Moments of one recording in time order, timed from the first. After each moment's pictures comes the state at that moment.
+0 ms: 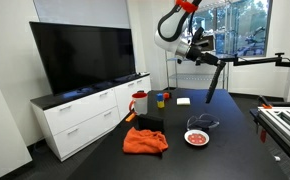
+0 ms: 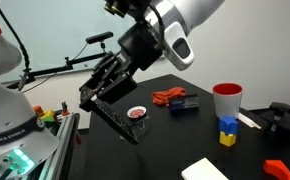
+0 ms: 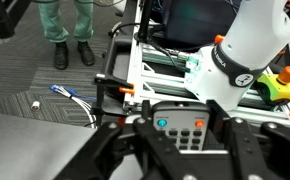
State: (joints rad) arm -0.21 0.23 -0.24 -2.05 -0.31 1.28 -0.53
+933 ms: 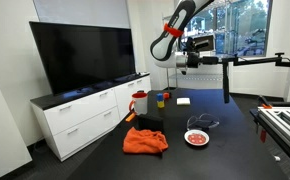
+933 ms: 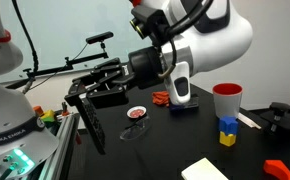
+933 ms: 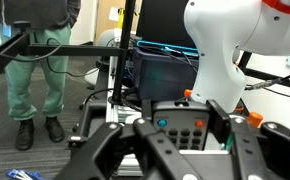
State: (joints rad) arm -0.27 0.51 -0.20 -1.85 -0.32 0.93 -0.50
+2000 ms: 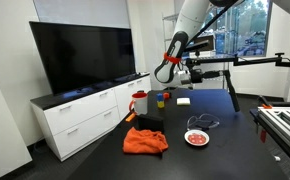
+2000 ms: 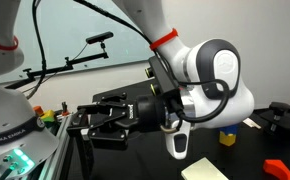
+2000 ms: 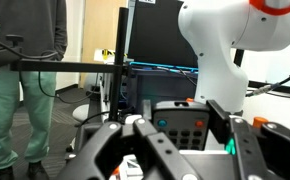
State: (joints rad) arm -0.31 0.78 -0.21 -1.74 -0.32 0.87 -0.46
